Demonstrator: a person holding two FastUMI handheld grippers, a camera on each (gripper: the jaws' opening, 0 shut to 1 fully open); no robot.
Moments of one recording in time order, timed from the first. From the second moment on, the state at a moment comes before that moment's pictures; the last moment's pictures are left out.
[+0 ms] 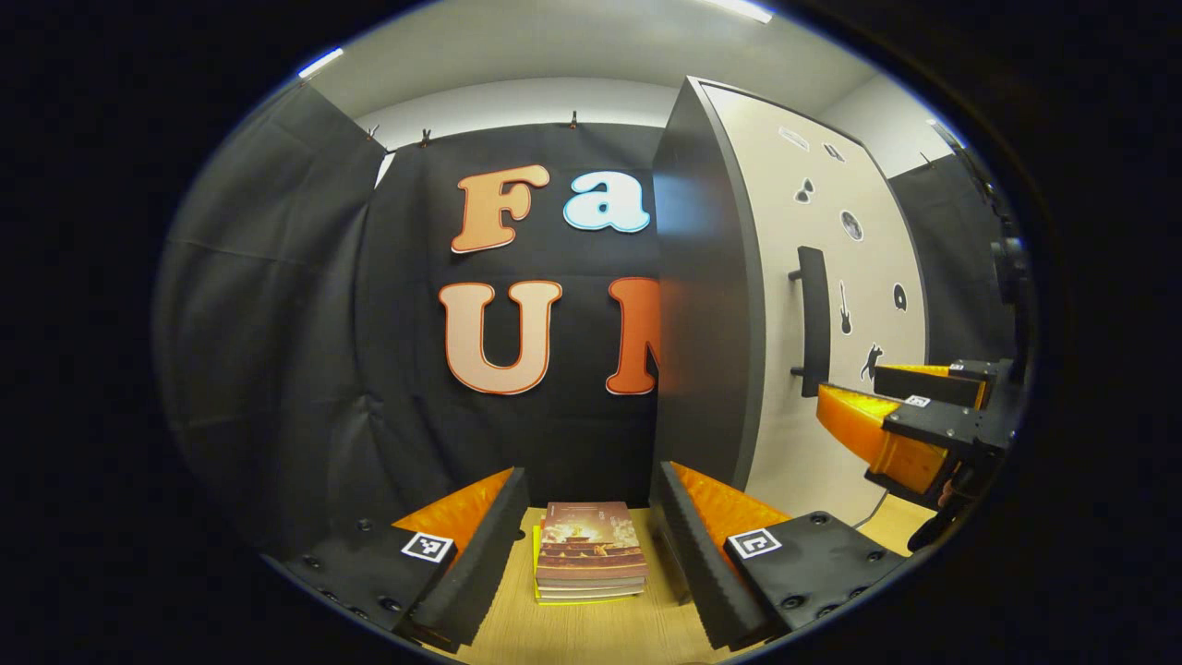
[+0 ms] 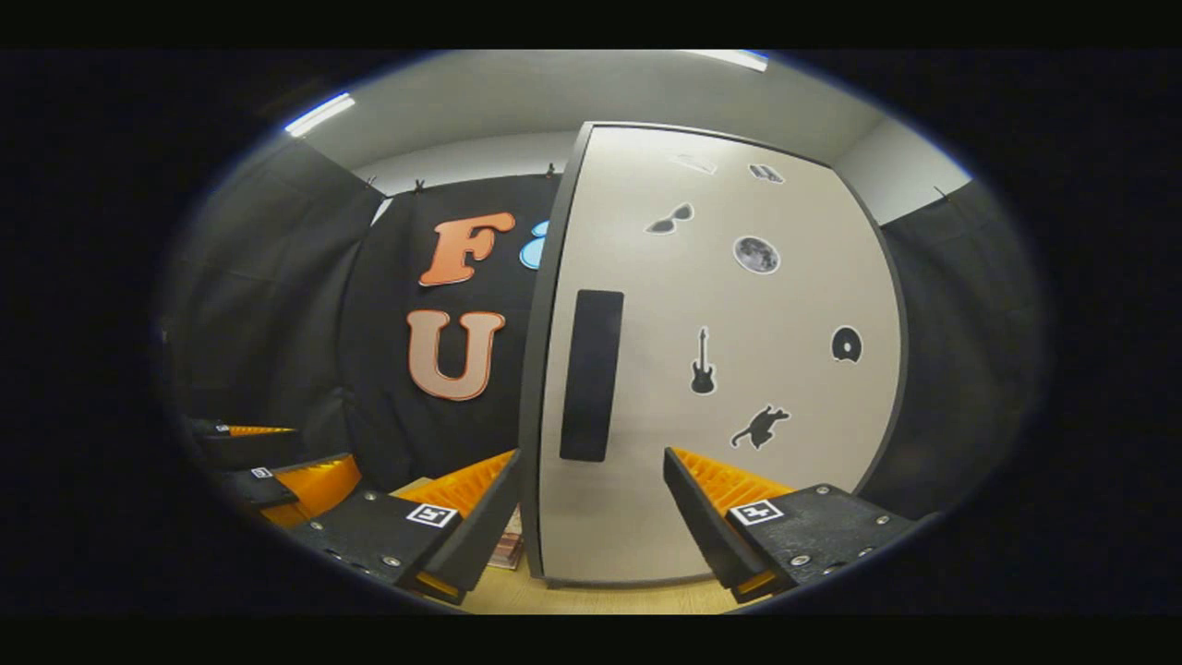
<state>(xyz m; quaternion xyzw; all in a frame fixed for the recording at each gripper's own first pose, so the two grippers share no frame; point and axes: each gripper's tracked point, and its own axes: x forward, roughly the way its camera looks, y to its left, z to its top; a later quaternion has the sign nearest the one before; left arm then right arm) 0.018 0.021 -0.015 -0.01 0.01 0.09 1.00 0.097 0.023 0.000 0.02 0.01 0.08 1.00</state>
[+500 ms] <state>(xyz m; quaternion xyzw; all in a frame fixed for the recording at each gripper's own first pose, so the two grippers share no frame) 0.027 0.042 -0.026 -0.01 0.01 0.09 1.00 0.146 0.032 0.012 0.06 0.01 0.06 1.00</state>
